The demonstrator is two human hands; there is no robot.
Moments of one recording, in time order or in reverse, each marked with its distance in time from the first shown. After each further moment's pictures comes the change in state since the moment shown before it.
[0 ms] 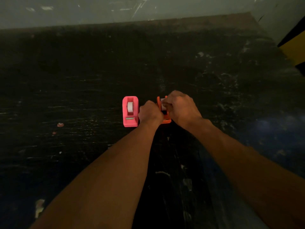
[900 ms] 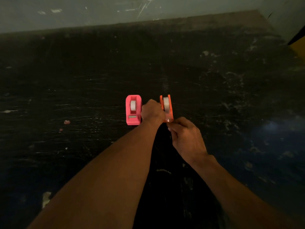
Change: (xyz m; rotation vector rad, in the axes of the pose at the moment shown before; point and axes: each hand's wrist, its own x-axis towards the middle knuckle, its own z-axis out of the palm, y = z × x) left_hand 0.007 -0.003 0.009 0.039 0.091 -0.032; right_hand -0.082 -0.011 0.041 0.057 0.177 0.015
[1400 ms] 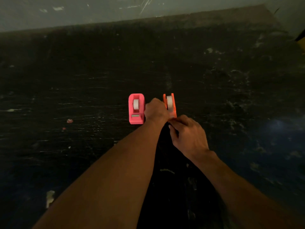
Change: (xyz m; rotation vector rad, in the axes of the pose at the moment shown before) left_hand -0.002 0.001 0.000 0.046 -0.001 0.016; right_hand 0.008 0.006 0.011 -0.099 -0.012 0.018
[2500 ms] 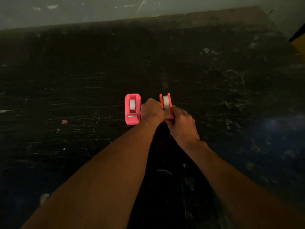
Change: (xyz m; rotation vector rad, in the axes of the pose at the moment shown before) left_hand 0.004 -0.002 -0.001 -0.055 -0.030 -0.006; right_hand 0.032 -0.001 0.007 0.189 -0.105 0.285
